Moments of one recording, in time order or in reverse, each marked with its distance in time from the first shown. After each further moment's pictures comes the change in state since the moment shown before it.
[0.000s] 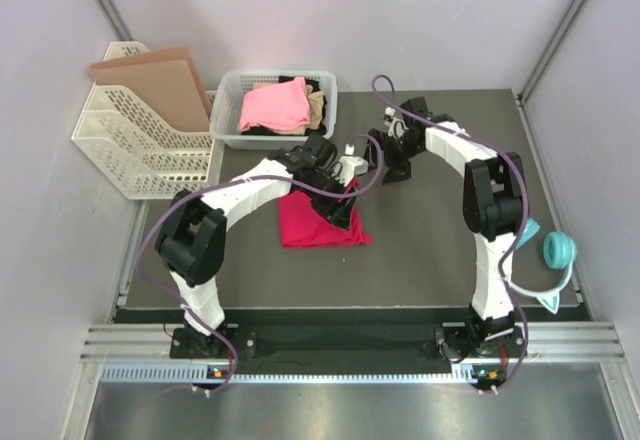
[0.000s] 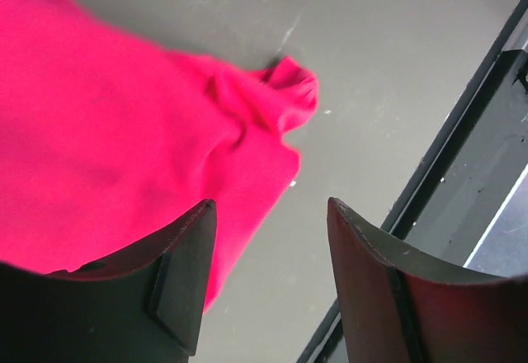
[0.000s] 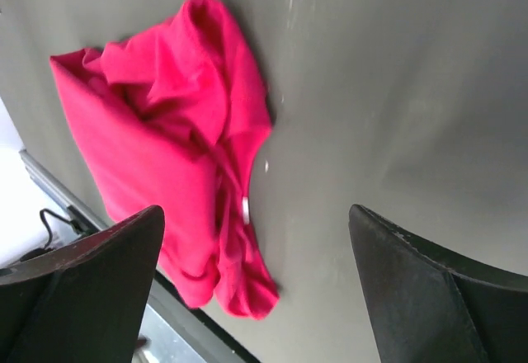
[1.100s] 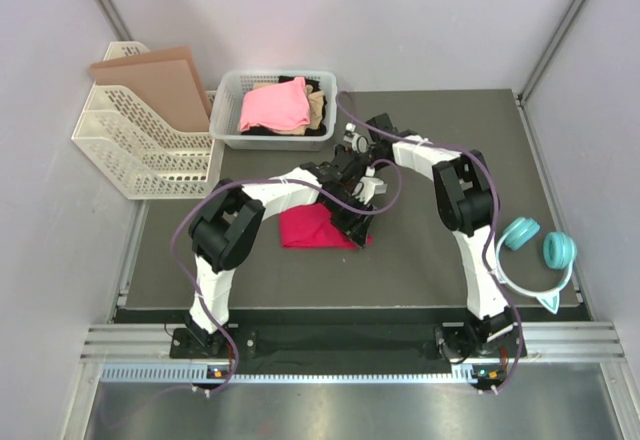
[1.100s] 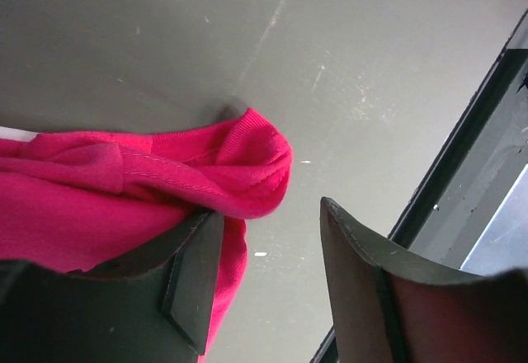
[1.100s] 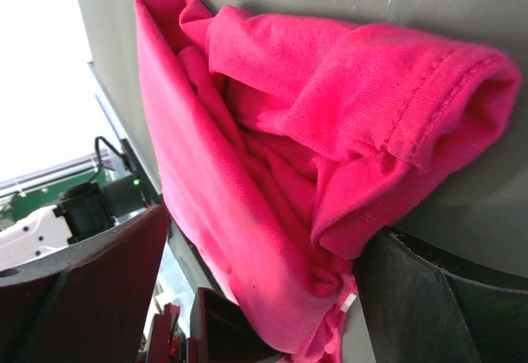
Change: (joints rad) left arm -0.104 0.221 0.034 0.093 0.049 -0.086; right arm 0.153 0.196 0.060 0.166 -0.288 0.031
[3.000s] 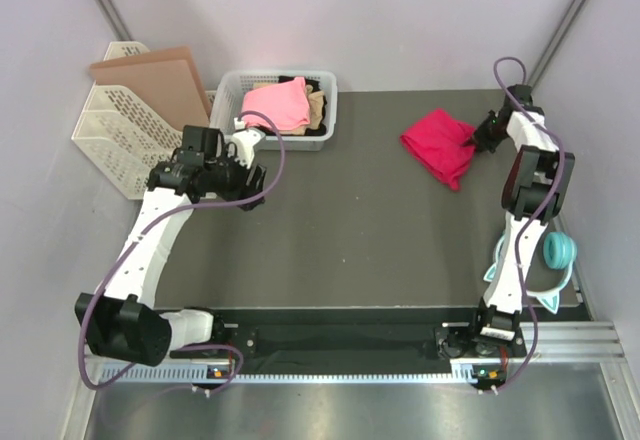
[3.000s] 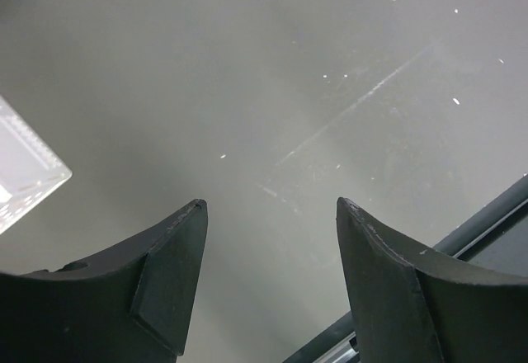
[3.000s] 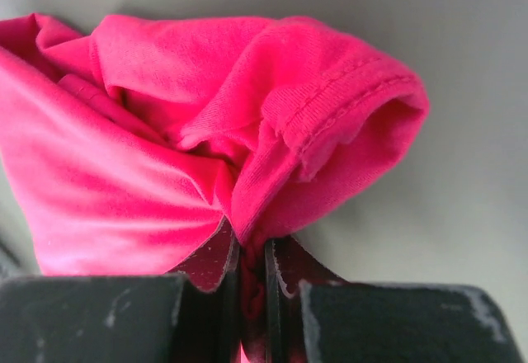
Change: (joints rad) left arm 0.540 -0.775 -0.207 -0.269 -0.216 0.303; right arm -0.655 0.097 0.298 -0.173 0.542 0.140
